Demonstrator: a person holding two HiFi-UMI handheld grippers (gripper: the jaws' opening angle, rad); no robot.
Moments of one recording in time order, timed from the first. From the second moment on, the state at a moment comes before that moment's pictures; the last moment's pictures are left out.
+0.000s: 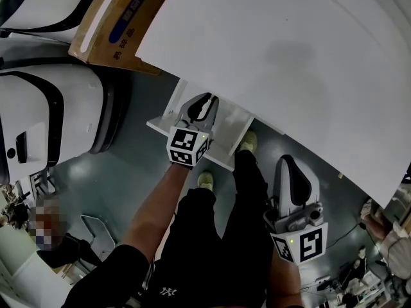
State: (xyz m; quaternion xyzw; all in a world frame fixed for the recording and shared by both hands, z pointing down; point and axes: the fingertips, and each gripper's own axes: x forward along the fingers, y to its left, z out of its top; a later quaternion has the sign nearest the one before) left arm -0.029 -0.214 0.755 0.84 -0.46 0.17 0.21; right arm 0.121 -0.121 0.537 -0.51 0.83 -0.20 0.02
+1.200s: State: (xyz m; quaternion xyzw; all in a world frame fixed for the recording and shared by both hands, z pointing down) left arm -0.026 -0.178 0.638 0.88 -0.41 0.13 0.21; right arm 0.104 -0.125 0.516 -0.51 0.83 -0.21 -0.02
